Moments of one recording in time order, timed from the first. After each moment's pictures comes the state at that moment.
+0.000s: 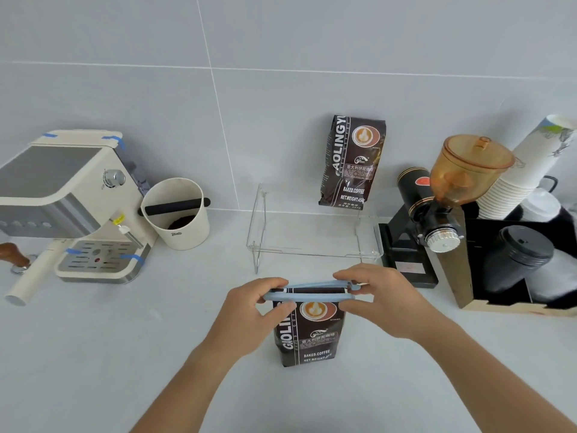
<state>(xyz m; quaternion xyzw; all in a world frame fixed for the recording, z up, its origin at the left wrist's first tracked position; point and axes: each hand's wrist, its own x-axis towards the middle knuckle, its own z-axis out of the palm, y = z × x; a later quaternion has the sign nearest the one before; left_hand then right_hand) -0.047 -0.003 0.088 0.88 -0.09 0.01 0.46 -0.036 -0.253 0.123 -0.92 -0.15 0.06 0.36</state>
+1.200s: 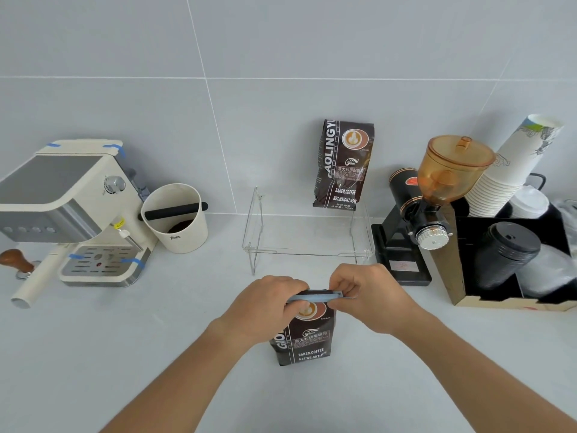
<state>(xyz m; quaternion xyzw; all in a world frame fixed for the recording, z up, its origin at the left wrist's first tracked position) -0.040 -0.033 0.109 0.94 -0.27 -0.04 0.22 -0.049 -0.246 0.125 -0.91 -0.14 0.03 0.38</state>
